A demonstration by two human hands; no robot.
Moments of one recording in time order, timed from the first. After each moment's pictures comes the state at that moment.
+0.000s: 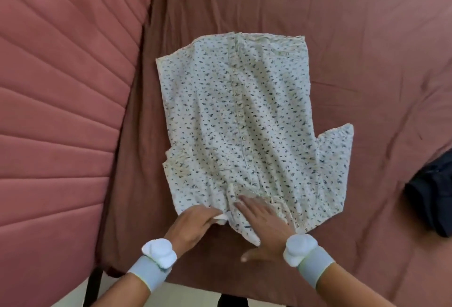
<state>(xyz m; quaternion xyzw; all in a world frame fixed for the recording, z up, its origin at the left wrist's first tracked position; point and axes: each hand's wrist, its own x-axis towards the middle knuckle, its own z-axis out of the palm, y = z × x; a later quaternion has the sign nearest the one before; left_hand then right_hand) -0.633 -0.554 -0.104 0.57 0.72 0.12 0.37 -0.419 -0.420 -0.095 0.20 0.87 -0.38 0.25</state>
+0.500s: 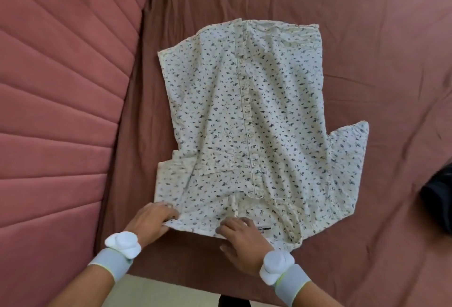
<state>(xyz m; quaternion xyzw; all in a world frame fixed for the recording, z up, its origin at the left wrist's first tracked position) -0.731 -0.604 -0.133 0.57 0.74 -0.04 0.36 -0.456 -0.480 -0.125 0.17 0.90 -0.38 0.14</state>
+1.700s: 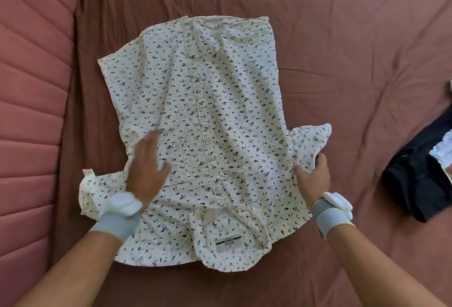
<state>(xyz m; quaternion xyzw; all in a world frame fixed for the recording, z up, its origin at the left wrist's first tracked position) -0.687 -0.419 -0.112 0.48 0.82 0.18 0.24 -0.354 -0.290 -0.138 0.75 0.48 -0.41 -0.18</state>
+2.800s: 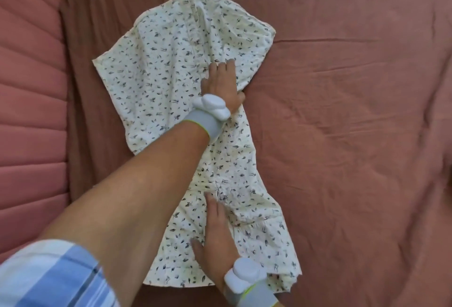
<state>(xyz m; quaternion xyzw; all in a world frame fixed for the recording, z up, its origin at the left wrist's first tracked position) -0.657 -0.202 -0.168 0.58 0.79 -0.04 0.17 -0.541 -0.461 -0.133 0.50 0.64 -0.58 0.02</state>
